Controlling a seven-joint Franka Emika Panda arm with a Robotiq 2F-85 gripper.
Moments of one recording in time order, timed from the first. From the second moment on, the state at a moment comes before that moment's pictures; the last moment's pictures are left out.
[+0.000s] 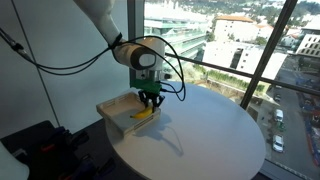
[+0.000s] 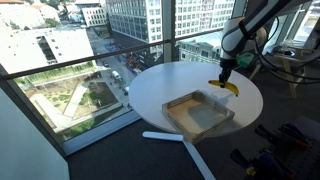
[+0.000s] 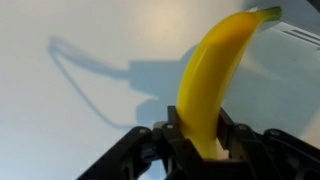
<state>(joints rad) -0.15 0.36 -0.07 -2.17 -0.05 2.45 -0.40</state>
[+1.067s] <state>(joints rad) -0.09 0.36 -0.04 -2.17 -0.05 2.45 -0.39</state>
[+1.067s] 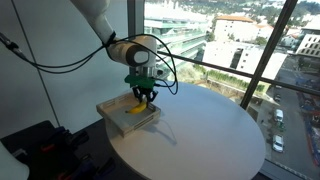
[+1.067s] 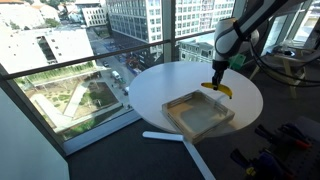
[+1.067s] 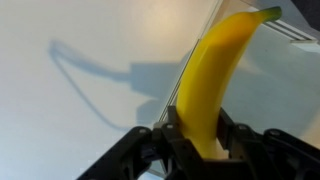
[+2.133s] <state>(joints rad) -0.09 0.36 -0.03 -2.17 -0.04 2.46 -0.34</state>
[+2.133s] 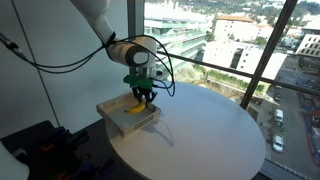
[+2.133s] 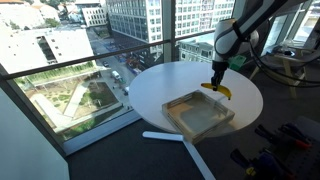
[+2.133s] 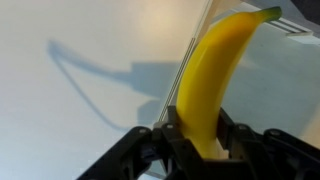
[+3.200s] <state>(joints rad) -0.03 0.36 -0.01 -2.14 -0.04 2.46 -0.13</state>
